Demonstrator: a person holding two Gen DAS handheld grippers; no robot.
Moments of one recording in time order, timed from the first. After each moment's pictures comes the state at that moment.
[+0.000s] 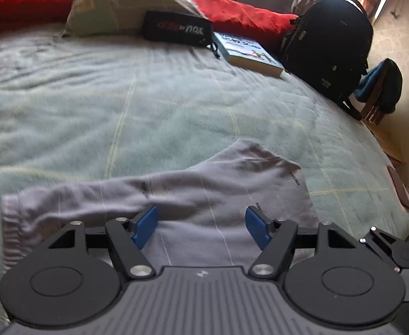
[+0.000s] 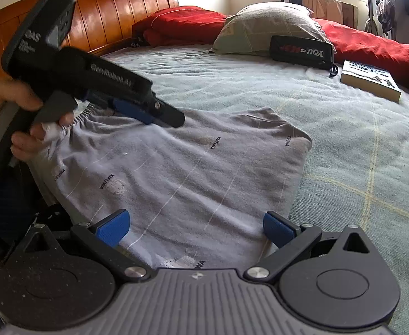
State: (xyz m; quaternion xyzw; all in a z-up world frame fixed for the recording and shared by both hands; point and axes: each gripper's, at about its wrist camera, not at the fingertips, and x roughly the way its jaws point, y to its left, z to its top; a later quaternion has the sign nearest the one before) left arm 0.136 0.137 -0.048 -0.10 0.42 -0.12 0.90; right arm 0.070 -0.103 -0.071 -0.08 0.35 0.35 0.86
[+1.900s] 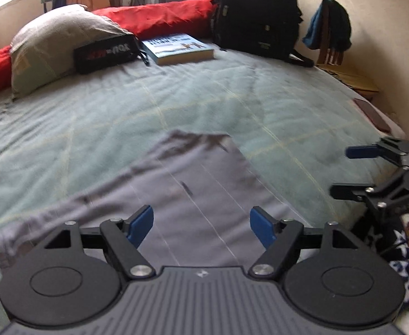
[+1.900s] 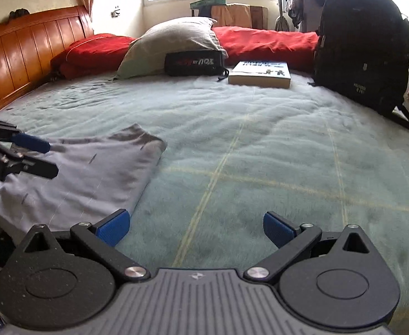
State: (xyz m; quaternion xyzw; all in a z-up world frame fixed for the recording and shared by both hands) left arm 0.087 0.066 -0.025 0.04 0.40 -0.20 0.90; right arm 0.065 -0.213 -0.052 -0.03 0.34 0.19 0.92
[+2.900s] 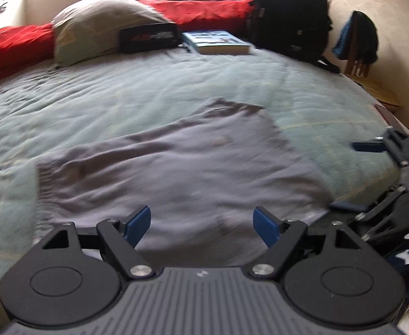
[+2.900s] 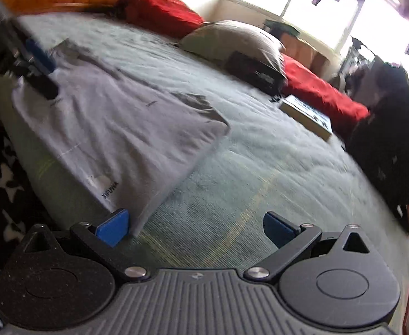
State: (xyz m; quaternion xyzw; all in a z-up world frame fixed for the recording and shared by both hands) left arm 0.037 0.125 -0.040 0.00 0.39 -0.12 0.91; right arm 0.029 -0.149 -0.072 -0.26 0.28 0.23 0.90
